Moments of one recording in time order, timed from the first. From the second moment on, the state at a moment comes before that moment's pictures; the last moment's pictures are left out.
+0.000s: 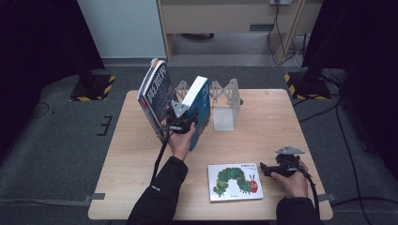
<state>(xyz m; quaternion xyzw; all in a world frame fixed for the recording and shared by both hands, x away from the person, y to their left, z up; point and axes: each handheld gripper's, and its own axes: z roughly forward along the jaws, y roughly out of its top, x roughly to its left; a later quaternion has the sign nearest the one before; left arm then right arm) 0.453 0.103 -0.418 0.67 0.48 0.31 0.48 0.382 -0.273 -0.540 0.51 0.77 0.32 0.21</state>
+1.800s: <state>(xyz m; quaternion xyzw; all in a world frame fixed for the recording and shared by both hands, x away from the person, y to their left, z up) 0.456 0.091 -0.415 0.66 0.48 0.28 0.50 0.383 -0.272 -0.539 0.51 0.77 0.32 0.21</state>
